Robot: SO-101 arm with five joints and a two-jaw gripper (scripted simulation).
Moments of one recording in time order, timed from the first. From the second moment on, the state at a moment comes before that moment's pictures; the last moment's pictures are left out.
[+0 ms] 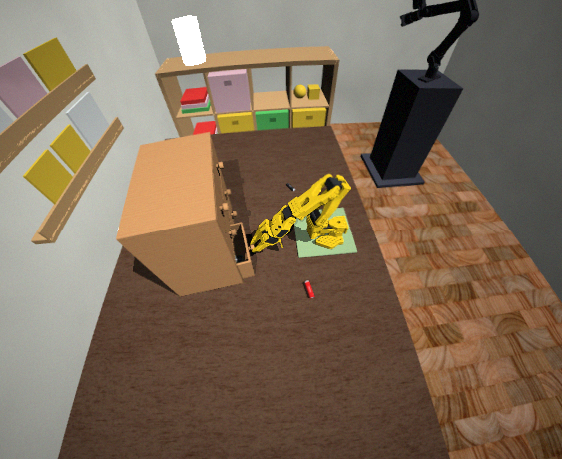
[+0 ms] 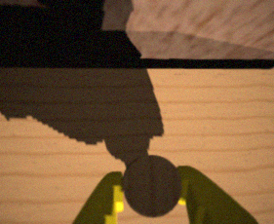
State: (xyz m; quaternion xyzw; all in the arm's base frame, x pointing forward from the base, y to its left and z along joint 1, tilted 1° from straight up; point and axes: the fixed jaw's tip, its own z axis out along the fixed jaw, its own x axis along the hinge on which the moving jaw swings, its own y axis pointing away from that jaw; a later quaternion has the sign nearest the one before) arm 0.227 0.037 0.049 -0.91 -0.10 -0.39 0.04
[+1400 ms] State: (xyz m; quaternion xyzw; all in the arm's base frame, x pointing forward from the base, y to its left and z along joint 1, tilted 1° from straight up) arm 0.257 0.042 0.049 -0.91 -0.10 -0.39 0.03
